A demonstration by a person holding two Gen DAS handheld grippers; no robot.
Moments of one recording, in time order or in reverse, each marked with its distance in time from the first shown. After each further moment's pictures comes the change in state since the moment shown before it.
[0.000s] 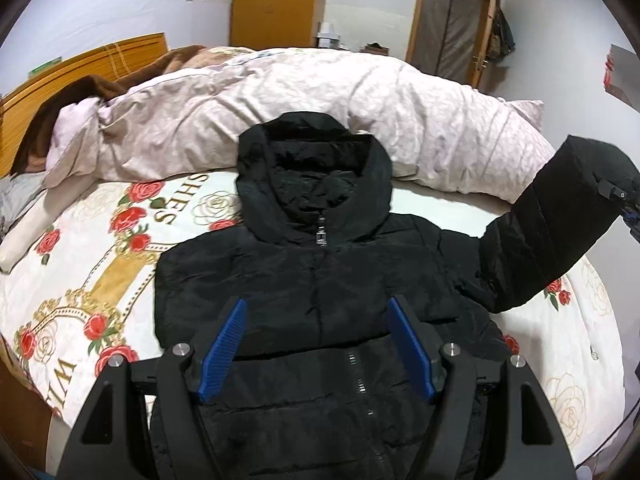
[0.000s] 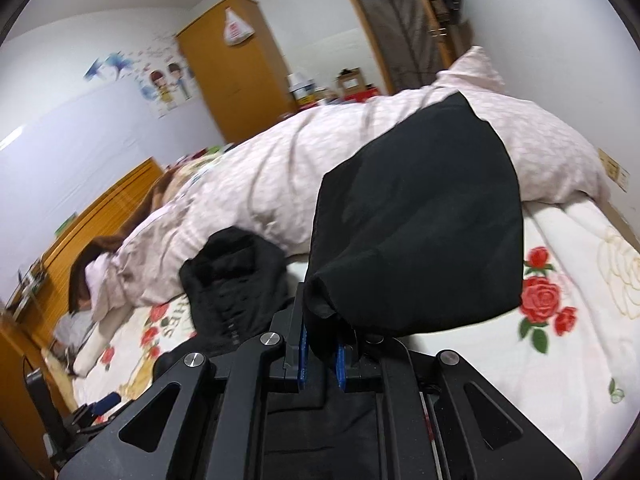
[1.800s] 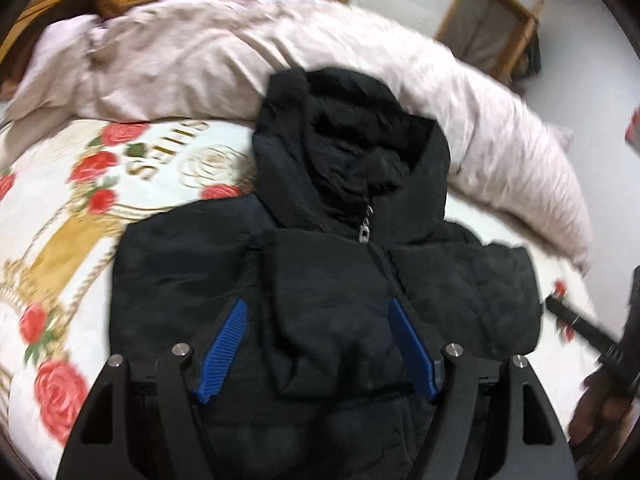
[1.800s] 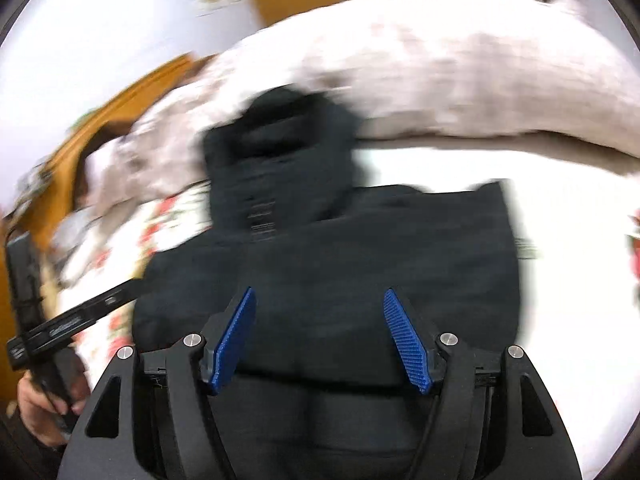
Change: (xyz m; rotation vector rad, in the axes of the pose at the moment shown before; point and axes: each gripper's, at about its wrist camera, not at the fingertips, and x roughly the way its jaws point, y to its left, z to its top) left arm 0.130 0.070 0.004 -0.132 0.104 -0.131; right arm 0.146 0.014 -0.098 -0.127 0.243 -0.005
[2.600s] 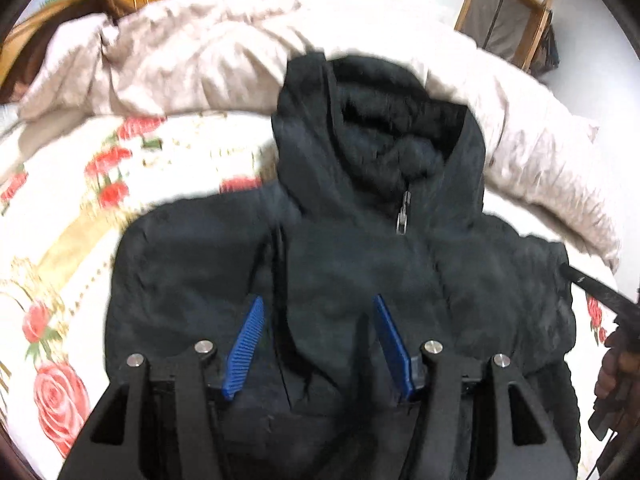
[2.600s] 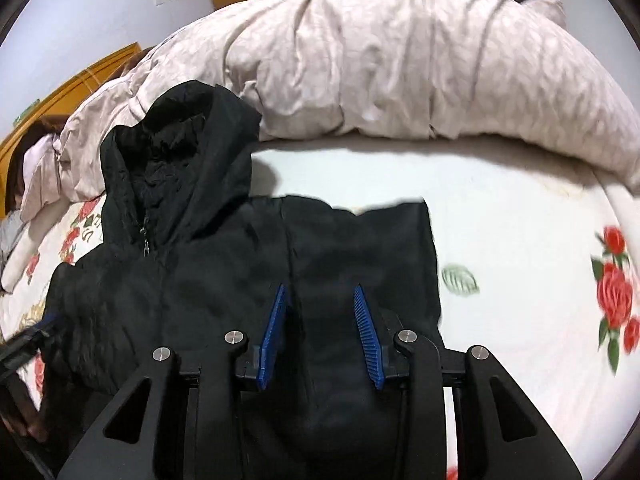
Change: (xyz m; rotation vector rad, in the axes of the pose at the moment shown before) left arm 0.012 0.008 -0.003 -0.002 -0.068 0.123; right arm 0.065 -0.023 0.028 -0.074 0.030 -0.130
